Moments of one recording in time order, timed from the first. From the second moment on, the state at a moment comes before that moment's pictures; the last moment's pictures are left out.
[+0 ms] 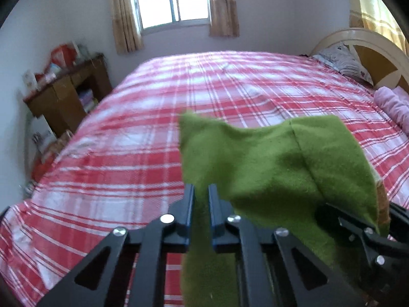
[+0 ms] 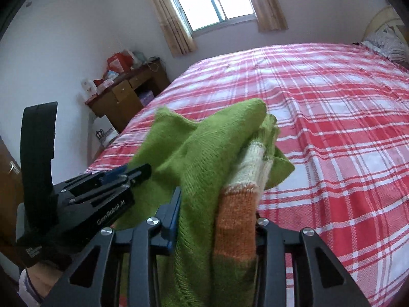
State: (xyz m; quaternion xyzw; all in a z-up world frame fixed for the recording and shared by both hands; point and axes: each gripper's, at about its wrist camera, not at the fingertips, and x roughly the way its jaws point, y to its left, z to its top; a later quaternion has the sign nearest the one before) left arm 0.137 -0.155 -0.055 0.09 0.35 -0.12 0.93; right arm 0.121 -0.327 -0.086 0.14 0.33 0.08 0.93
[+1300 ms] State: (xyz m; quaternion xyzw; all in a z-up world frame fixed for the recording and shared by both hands) left arm 0.160 -0.124 -0.079 -0.03 0.41 -0.18 0.89; right arm 0.121 -0.311 -0.101 0.15 0.35 0.06 0.92
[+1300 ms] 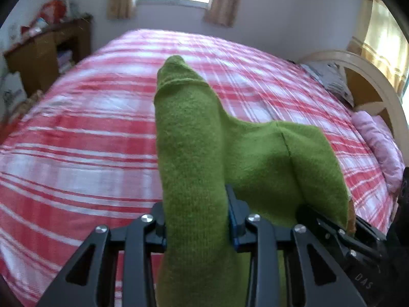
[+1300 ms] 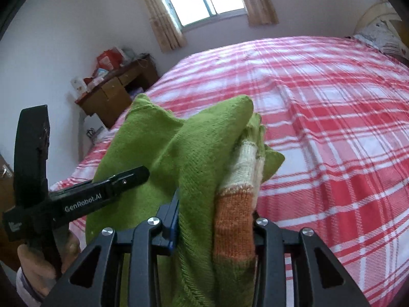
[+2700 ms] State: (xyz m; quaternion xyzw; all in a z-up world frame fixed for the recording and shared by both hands) left arm 0.230 0.142 -0.119 -0.06 0.37 0.10 0.92; right arm 0.280 0.009 -0.132 0.00 0.32 0.27 0.91
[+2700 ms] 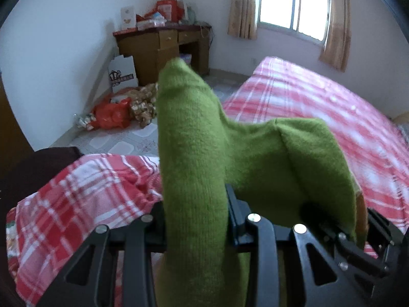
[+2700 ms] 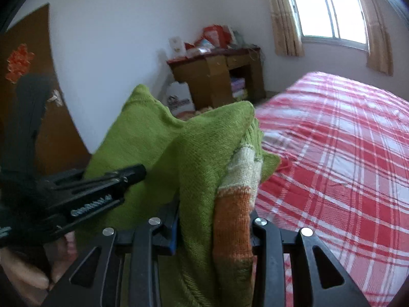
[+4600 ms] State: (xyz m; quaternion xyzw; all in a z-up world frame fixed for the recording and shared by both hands) left arm 0.103 0.104 -0.132 -0.02 0.41 0.14 0.90; right arm 0.174 -0.077 -0.188 0.15 0.47 0.27 0.83
